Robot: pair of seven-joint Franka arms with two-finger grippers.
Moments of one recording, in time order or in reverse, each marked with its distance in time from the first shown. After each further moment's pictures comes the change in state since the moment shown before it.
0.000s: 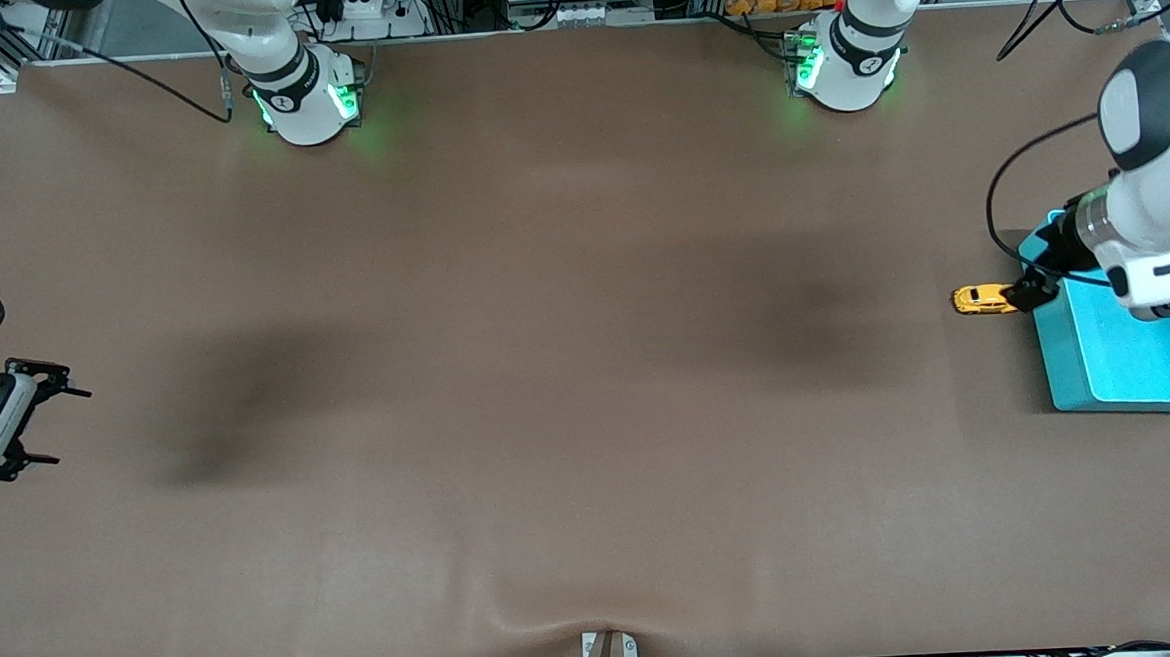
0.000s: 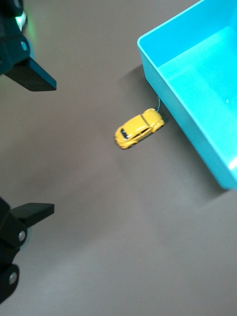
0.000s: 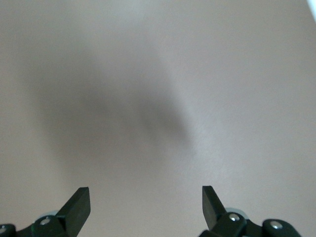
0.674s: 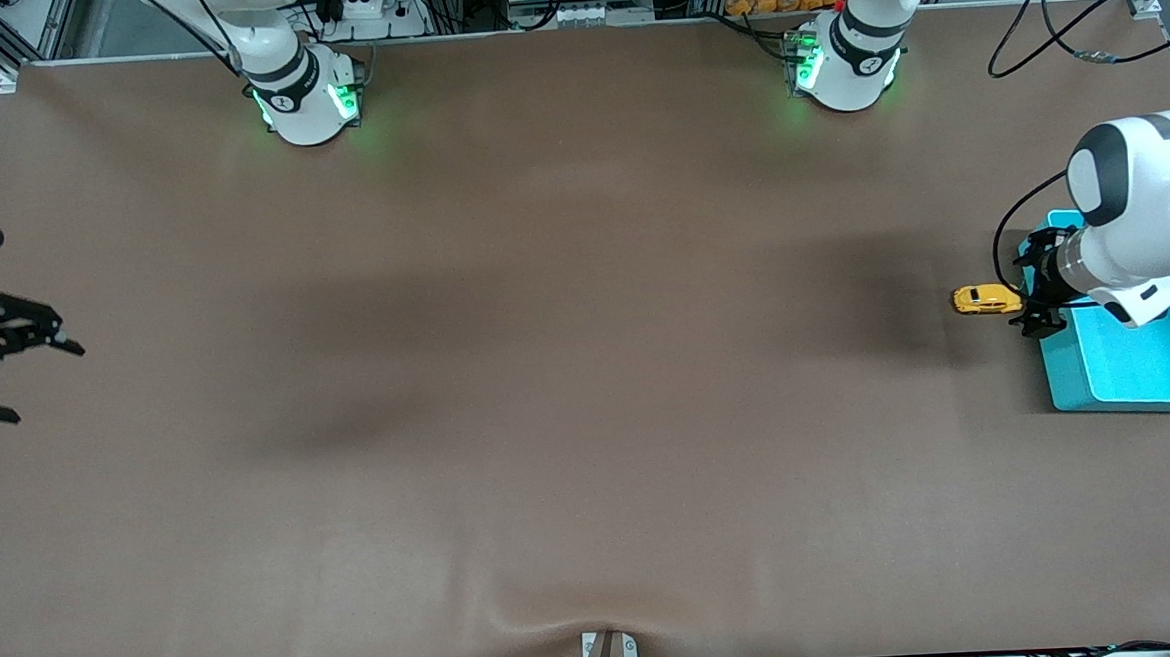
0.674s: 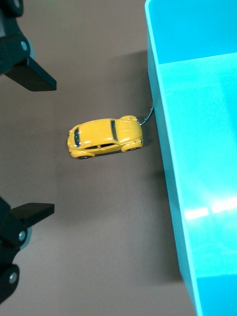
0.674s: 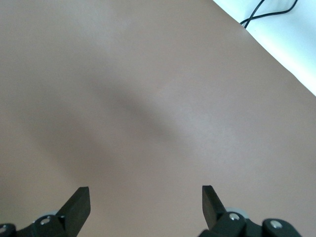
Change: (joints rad) left arm 0.124 0.115 0.003 -0.221 0.068 0.352 -0.308; right arm 0.157 -0.225 0.000 0.126 -0.001 -0.291 0.602
